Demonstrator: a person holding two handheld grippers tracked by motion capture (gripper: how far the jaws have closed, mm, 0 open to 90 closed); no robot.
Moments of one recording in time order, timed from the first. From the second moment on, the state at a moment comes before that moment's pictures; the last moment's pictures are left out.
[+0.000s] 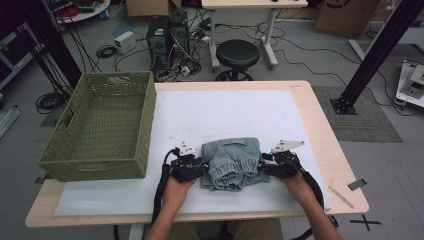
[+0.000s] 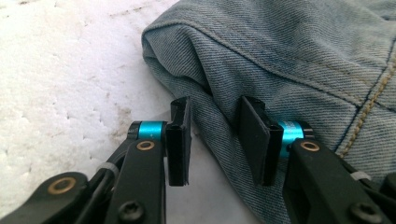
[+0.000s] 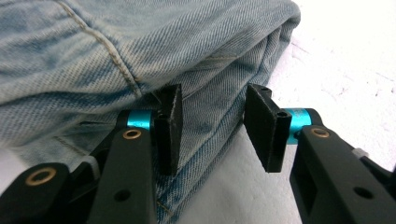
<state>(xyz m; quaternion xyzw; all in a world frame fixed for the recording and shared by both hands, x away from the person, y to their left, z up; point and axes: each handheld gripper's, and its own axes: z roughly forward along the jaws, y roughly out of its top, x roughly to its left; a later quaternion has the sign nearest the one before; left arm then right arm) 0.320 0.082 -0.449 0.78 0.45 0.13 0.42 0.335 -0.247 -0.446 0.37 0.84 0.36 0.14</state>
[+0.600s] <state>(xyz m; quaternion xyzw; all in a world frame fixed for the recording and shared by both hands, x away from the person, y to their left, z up) 0.345 0.076 -0.445 0.76 0.48 0.17 0.40 0.340 -0.235 -0.447 0.40 0.83 0.36 0.16</state>
